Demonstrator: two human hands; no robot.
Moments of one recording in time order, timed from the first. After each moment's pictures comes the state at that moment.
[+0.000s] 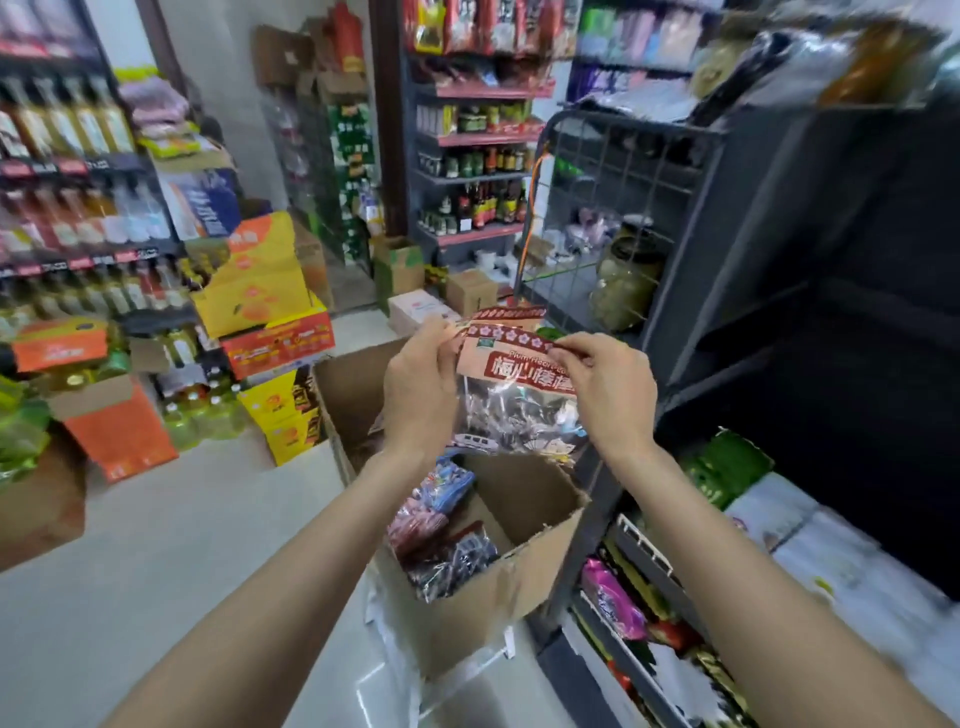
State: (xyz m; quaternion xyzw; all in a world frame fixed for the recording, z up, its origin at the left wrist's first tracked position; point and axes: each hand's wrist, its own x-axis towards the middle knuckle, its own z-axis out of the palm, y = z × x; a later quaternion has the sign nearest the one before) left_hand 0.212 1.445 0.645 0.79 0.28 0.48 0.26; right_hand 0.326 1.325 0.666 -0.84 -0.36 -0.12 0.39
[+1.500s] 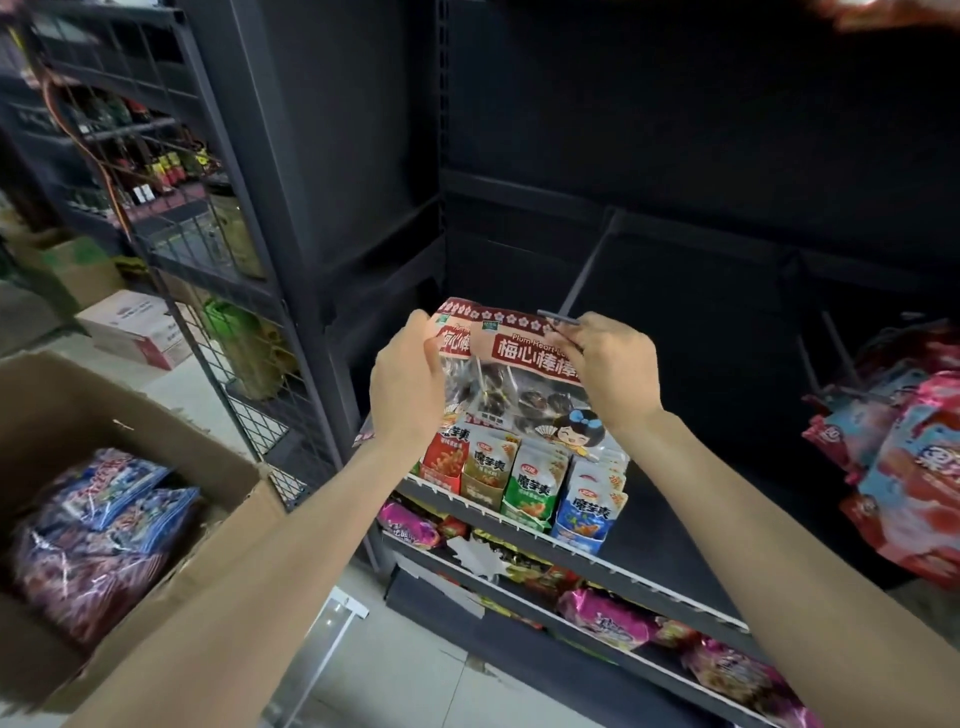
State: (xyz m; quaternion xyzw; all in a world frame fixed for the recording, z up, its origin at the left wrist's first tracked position) left_hand 0.384 1.180 0.613 0.89 0.11 0.30 0.33; right_hand 0.453 0.998 0.616 -0.87 -0.25 -0.38 0.18
